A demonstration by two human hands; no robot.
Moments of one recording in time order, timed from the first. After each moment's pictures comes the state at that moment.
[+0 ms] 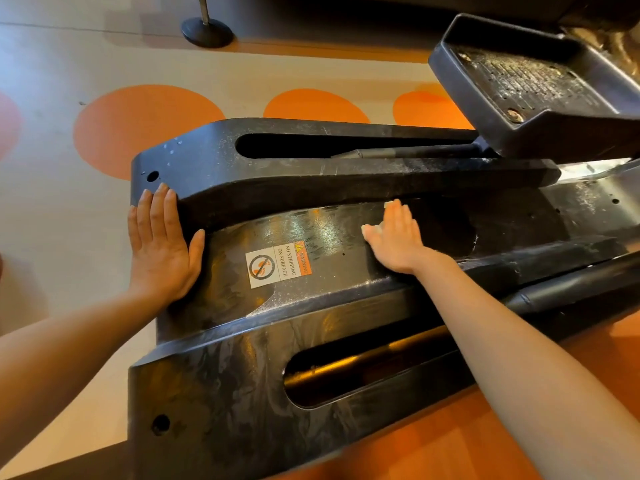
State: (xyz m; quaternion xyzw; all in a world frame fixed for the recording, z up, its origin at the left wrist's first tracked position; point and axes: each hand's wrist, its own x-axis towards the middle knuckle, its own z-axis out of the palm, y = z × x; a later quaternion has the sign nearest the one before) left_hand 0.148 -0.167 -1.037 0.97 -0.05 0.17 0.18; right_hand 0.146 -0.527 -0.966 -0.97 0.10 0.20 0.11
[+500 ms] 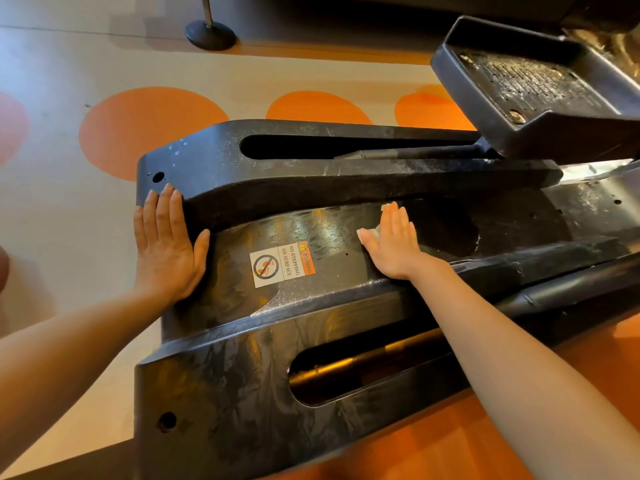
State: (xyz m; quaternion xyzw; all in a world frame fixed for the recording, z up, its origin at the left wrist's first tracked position) left_hand 0.148 -0.165 -1.039 0.97 -0.05 0.16 0.17; right_hand 0.136 -0.516 -0.964 -0.97 0.08 0.22 0.10
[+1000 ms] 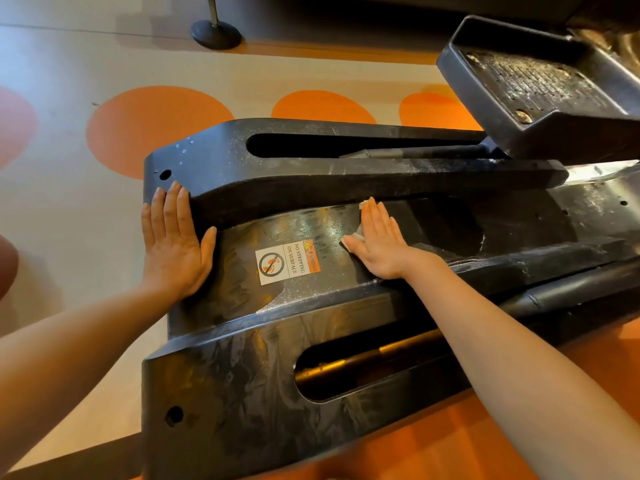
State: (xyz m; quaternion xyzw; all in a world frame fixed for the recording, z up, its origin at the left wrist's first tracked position) left_hand 0.148 -0.166 -1.038 0.97 -0.05 0.17 0.17; right_hand 0.137 -0.492 -0.955 -0.96 -0.02 0.26 0.09
